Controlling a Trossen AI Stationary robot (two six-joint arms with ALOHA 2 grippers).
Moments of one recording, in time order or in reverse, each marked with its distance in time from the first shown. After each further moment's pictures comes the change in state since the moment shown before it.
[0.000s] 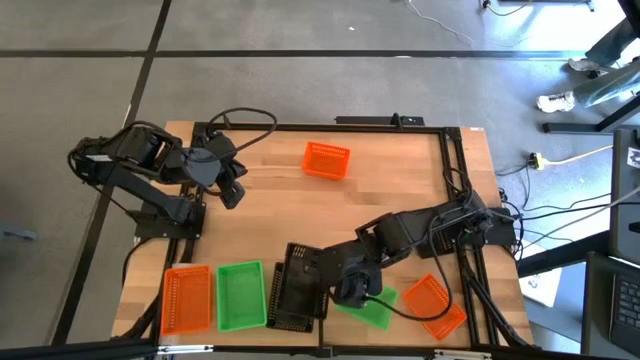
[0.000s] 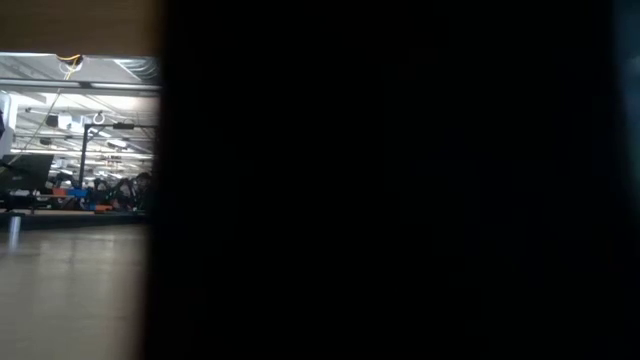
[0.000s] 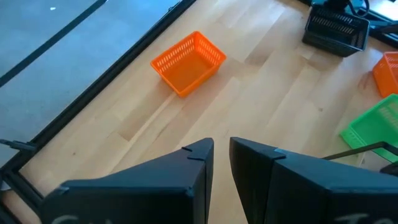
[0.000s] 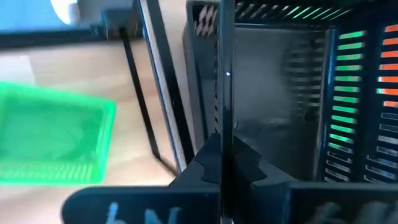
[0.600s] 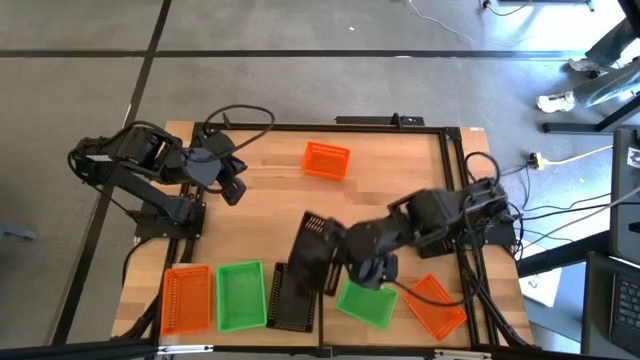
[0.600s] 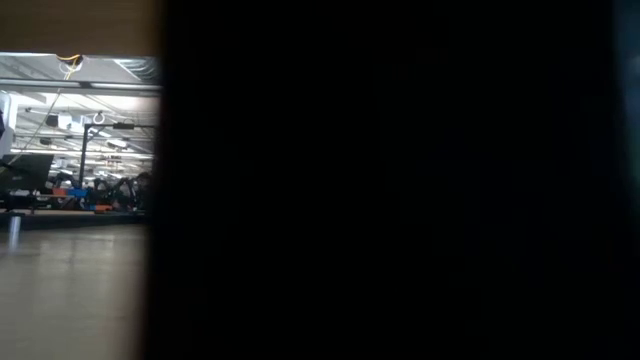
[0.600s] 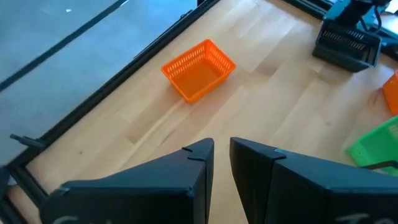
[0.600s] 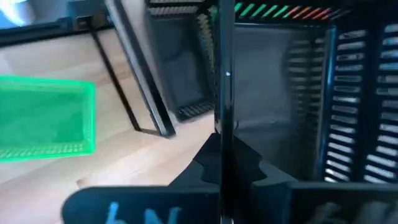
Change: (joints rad) left arm 0.000 0.000 0.000 -0.002 -0.052 -0.040; right arm -0.017 -0.141 0.021 -0.072 0.133 0.082
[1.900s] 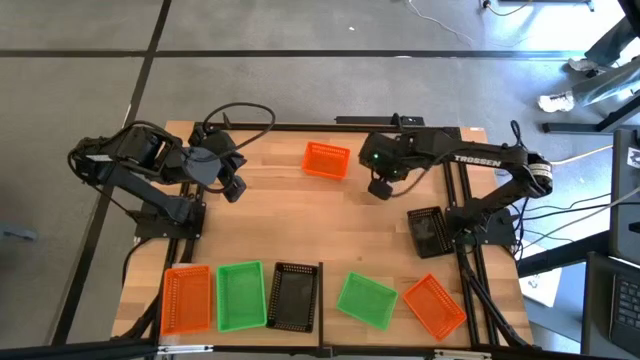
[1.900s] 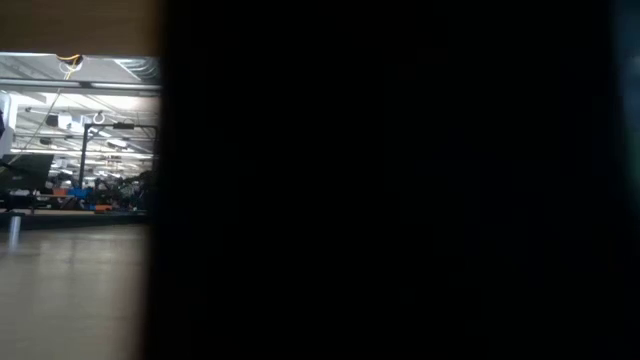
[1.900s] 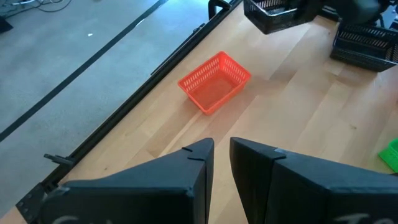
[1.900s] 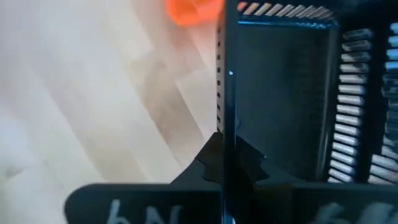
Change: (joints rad) left arm 0.003 0.000 0.000 0.002 -0.078 0.091; right arm -0.663 -0.460 -1.043 0.200 0.142 1.088
